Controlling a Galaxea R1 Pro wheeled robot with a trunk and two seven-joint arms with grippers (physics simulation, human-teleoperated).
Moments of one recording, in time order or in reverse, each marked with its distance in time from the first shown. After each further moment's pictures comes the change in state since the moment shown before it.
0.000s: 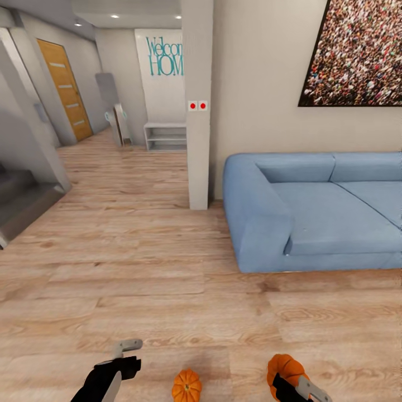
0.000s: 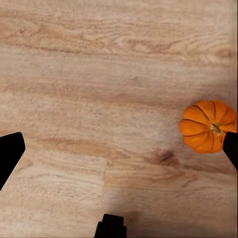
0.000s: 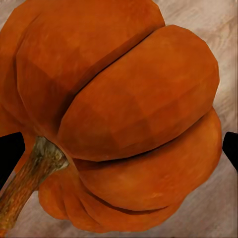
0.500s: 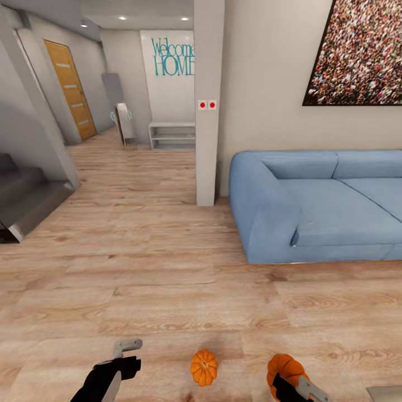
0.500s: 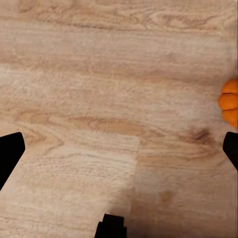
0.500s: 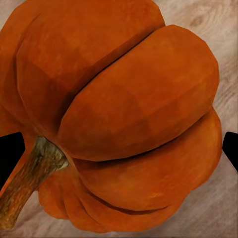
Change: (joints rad) left arm 0.000 0.001 0.000 0.000 0.001 0.000 0.000; right arm 0.000 0.000 0.000 0.000 0.000 0.000 0.000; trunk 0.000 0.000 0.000
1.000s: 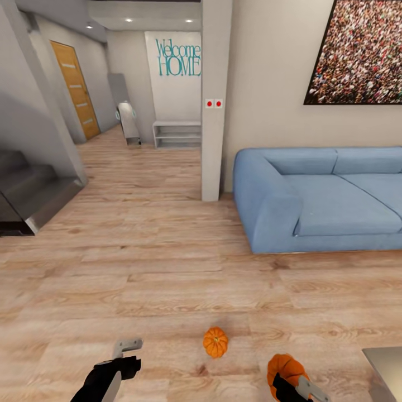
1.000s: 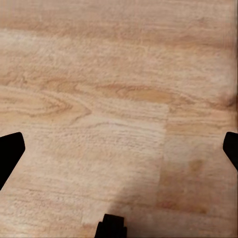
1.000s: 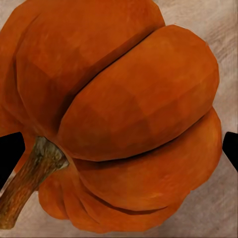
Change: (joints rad) left arm 0.000 0.000 0.000 0.000 0.000 0.000 0.000; right arm 0.000 0.000 0.000 0.000 0.000 -0.001 0.000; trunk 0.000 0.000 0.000
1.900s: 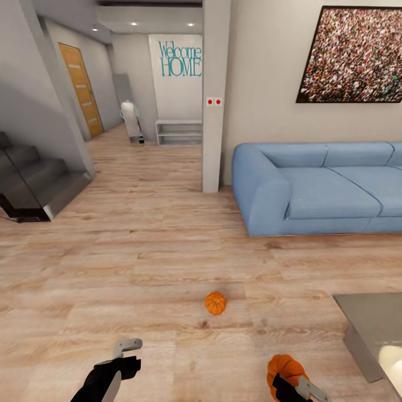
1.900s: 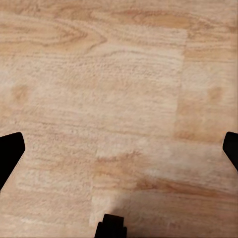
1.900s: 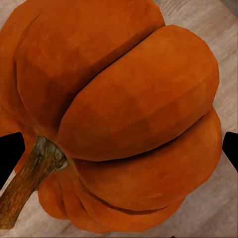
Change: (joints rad) left arm 0.000 0.000 0.000 -0.001 0.000 0.000 0.000; right arm 0.000 0.000 0.000 0.000 -0.001 0.005 0.000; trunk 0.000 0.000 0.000
